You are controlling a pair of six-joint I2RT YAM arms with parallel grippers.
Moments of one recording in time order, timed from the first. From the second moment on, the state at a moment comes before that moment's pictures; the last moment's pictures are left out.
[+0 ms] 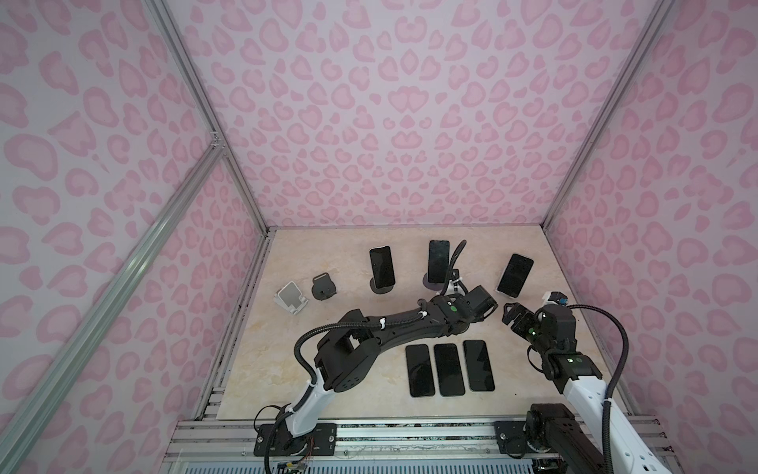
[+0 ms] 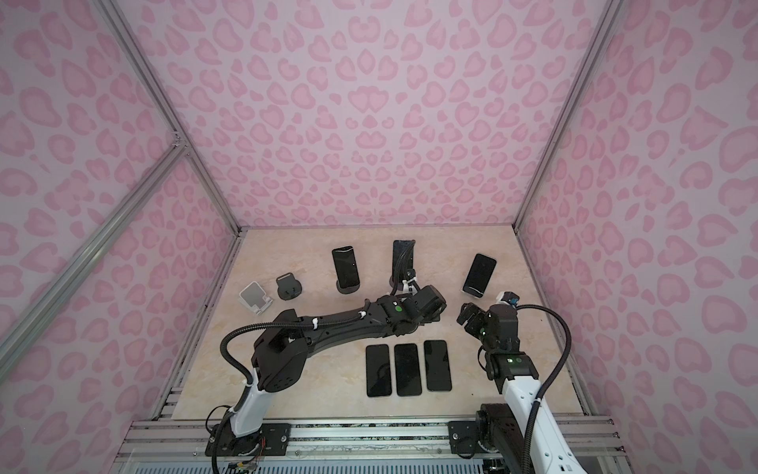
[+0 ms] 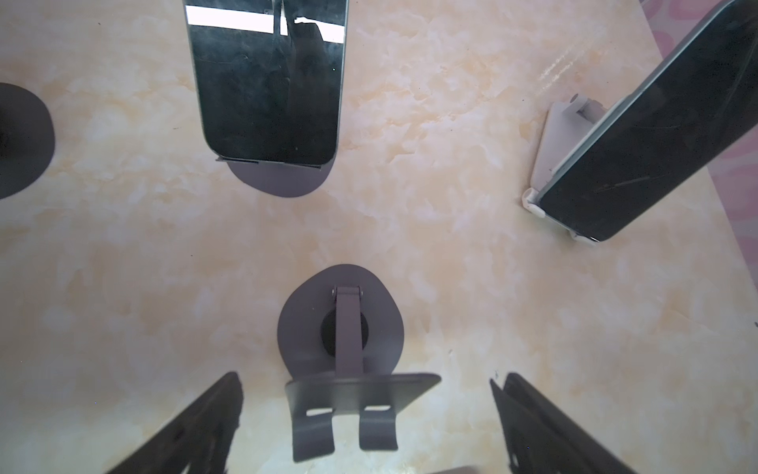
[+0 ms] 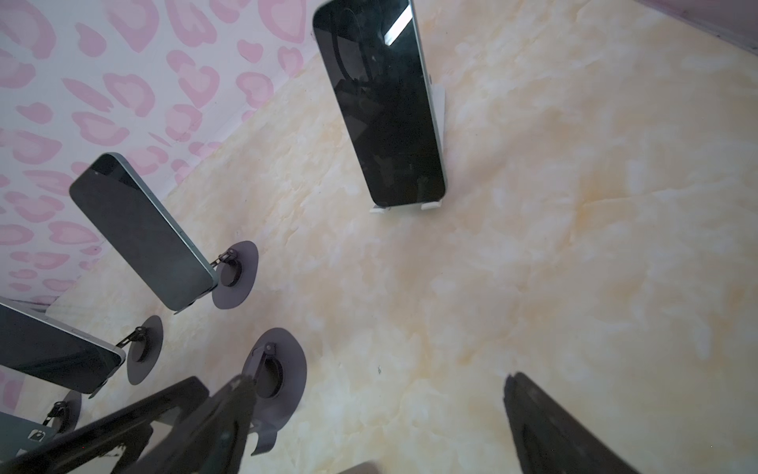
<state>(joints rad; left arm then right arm) -1.11 2.18 1.78 -0.55 -0.52 -0.94 0.00 0.75 0.41 -0.25 0.00 0.62</state>
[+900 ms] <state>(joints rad) -1.11 2.29 1.86 -0.62 -0.63 -0.82 0.00 0.57 0.26 -0.14 0.04 0.69</state>
